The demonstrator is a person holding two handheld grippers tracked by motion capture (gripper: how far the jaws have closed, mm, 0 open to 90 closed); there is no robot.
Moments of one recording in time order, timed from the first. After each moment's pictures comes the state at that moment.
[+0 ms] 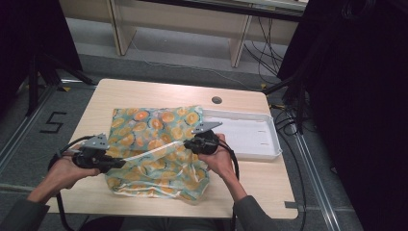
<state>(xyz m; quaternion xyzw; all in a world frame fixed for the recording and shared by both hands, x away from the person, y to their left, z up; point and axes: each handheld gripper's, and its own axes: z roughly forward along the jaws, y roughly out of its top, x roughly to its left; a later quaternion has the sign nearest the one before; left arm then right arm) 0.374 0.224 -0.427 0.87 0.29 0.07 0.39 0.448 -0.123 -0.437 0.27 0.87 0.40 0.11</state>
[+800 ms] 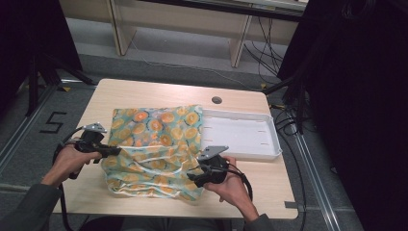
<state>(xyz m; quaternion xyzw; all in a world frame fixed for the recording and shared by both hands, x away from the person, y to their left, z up) 0.418 0.255 -0.453 0.84 0.40 0.06 0.37 0.366 -0.143 -0.436 0.28 0.90 0.33 0.11</state>
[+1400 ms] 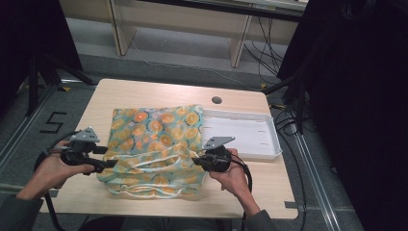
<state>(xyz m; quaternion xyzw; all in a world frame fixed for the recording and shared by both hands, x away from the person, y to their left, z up) 0.358 0.238 -0.409 0.87 0.34 0.11 0.34 0.391 -0.154 -0.427 0.28 0.88 0.39 0.09</state>
